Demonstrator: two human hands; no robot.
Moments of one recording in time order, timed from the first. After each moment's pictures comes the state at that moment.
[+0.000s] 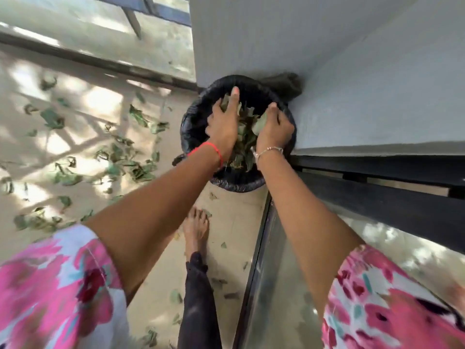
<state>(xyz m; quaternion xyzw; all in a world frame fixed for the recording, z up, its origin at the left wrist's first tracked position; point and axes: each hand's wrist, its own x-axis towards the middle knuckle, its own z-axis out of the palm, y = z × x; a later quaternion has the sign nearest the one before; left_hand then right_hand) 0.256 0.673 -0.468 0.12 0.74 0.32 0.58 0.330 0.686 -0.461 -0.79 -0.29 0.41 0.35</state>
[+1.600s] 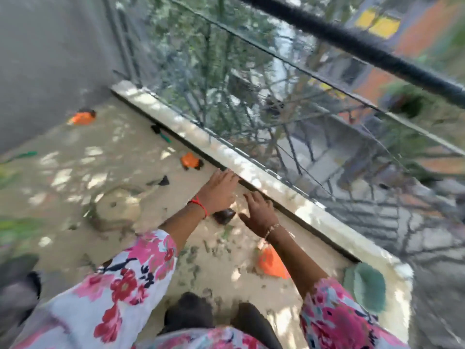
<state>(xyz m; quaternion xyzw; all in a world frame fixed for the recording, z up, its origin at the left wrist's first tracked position) -0.151 -0.185 0.063 -0.09 0.99 0.10 0.06 -0.213 -0.043 0.045 -0.41 0.89 -0.03 0.18</state>
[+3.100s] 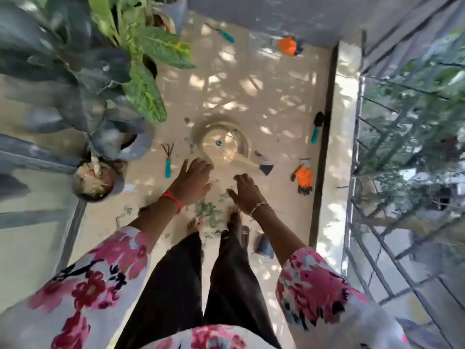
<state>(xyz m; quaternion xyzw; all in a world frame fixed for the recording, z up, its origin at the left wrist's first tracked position) 0.004 -0.400 -0.057 -0.64 0.71 0.28 0.05 -0.167 -0.424 -0.064 -0.74 0.55 0.13 0.37</state>
